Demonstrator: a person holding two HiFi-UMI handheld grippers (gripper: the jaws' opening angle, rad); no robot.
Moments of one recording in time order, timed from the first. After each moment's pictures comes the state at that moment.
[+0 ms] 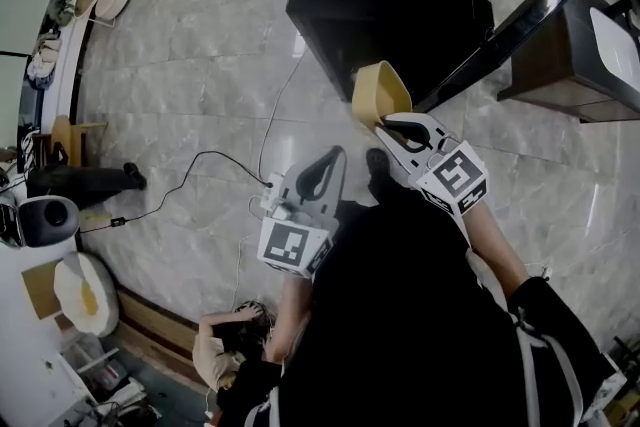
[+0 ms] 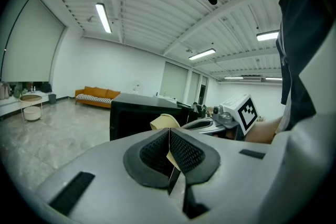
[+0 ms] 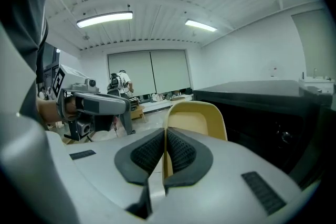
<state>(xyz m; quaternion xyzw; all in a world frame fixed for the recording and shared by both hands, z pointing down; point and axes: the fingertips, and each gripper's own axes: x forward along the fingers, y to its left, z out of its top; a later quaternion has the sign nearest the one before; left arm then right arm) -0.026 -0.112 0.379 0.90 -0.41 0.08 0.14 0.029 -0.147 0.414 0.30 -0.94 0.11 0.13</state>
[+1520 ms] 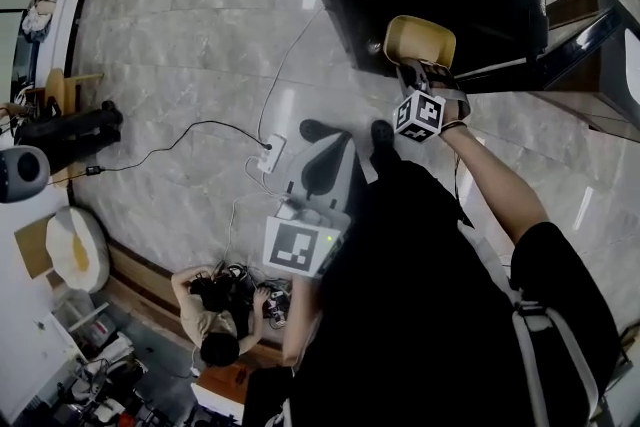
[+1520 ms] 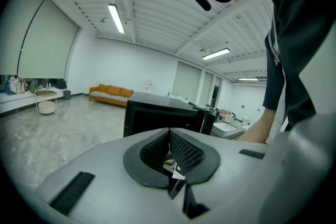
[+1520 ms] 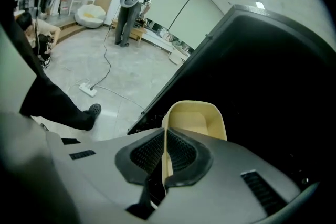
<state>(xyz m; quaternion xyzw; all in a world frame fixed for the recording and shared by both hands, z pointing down) -0.046 -0.159 0.384 0.86 -0.48 0.05 0.17 0.042 -0.282 0.664 0.30 -0.80 -0.15 0.50</state>
